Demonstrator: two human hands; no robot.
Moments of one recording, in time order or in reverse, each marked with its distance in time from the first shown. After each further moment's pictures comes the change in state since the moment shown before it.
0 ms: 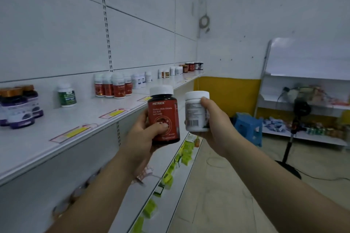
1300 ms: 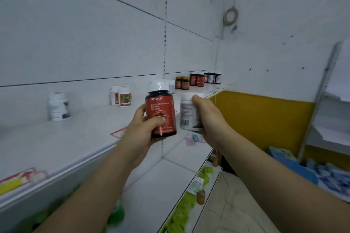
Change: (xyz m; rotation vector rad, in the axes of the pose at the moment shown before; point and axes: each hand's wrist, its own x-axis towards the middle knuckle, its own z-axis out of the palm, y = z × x) left_hand 0.716 -0.220 0.089 0.086 0.250 0.085; right_hand 0.745 0.028 -0.246 -0.140 -0.187 -0.054
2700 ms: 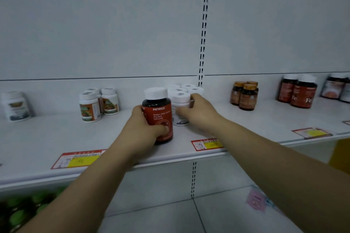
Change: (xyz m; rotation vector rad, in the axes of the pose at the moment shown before) left_hand 0.314 -0.117 0.091 0.766 0.849 -0.002; right_hand 0.458 0.115 -0.038 -0.436 -0.750 -0.345
